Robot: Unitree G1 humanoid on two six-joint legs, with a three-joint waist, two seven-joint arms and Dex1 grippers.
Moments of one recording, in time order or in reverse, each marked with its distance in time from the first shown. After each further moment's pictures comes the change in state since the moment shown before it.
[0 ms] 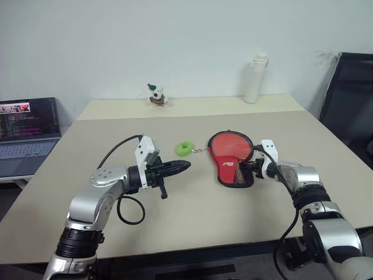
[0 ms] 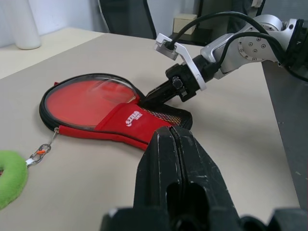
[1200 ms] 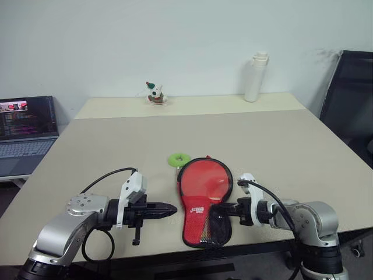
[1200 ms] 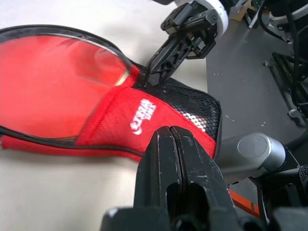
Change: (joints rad) left arm 0.299 0.227 -0.005 -0.131 -0.079 -0.007 -0.211; right arm 0.517 0.166 -0.073 -1.198 0.314 0.938 -0.118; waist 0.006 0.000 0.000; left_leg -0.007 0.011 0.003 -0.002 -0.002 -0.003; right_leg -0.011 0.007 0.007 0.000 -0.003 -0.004
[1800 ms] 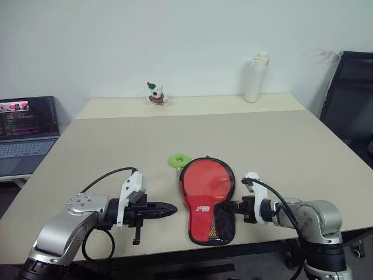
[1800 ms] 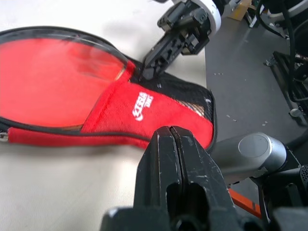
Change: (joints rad) left arm -0.005 0.000 -0.003 0.000 0.001 -0.003 0.004; right arm -0.027 -0.057 -0.021 0.073 0.014 -0.054 -0.040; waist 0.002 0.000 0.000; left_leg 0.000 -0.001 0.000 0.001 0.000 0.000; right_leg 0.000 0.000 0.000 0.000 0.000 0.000
